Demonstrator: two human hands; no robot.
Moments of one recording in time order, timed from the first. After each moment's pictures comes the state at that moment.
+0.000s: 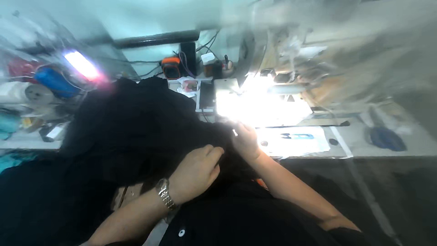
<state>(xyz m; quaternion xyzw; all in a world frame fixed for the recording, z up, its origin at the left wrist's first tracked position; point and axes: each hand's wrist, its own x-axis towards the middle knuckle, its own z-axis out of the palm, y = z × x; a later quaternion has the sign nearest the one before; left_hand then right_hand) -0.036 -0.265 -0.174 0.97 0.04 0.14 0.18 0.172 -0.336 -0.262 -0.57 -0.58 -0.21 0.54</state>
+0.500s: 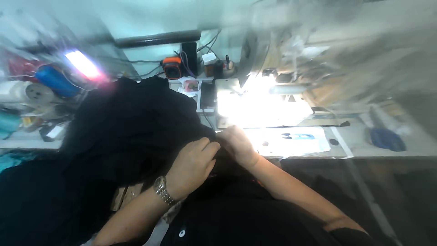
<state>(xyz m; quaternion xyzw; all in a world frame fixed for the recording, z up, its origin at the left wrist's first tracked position) -0.036 -0.254 -0.171 0.96 0.05 0.24 0.12 0.154 -0.345 -0.262 -0.56 -0.65 -0.21 0.47</state>
